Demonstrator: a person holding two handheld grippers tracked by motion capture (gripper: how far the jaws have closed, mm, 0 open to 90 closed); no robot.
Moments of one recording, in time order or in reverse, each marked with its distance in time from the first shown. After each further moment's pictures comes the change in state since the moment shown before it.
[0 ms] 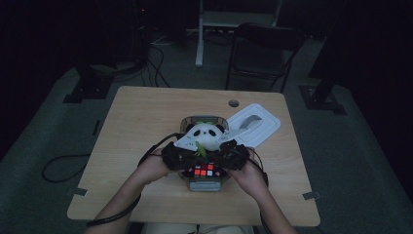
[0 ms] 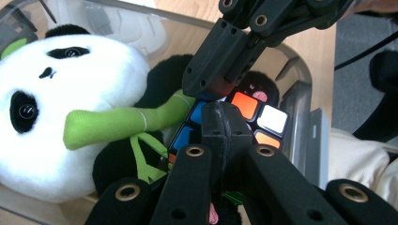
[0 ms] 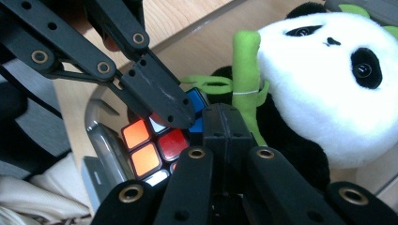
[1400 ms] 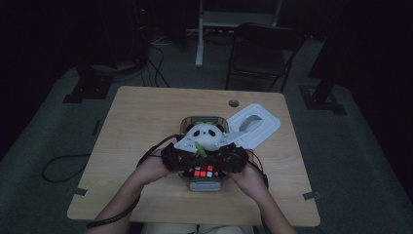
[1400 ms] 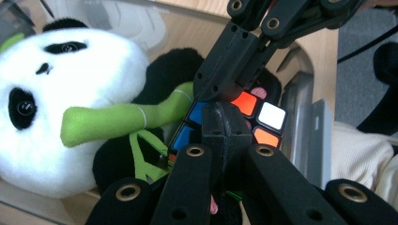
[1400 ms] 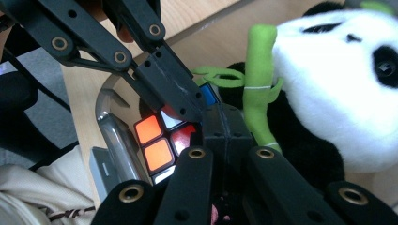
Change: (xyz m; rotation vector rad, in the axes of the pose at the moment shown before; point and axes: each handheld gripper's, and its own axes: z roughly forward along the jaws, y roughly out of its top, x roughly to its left) left arm 0.003 -0.005 0.003 0.013 -0.010 0.004; right arm 0.001 -0.006 0.004 -0.004 0.043 -0.031
